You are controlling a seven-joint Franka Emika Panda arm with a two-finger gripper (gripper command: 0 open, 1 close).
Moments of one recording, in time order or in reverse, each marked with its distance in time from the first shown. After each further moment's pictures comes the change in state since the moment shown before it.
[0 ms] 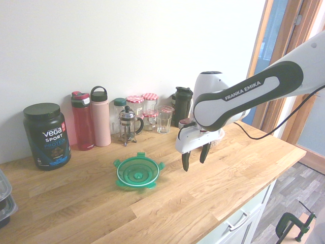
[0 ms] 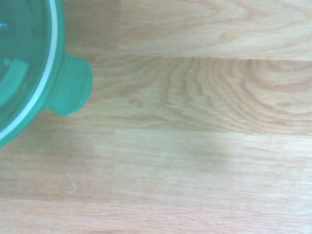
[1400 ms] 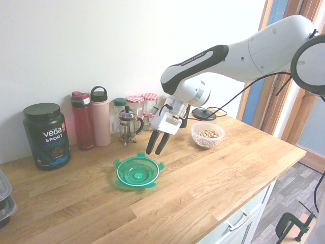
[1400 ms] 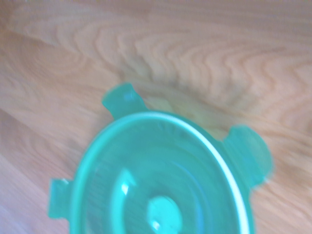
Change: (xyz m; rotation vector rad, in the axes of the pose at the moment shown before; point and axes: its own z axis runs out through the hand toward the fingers) arm 0.104 -0.118 0.019 0.427 -0.418 -0.337
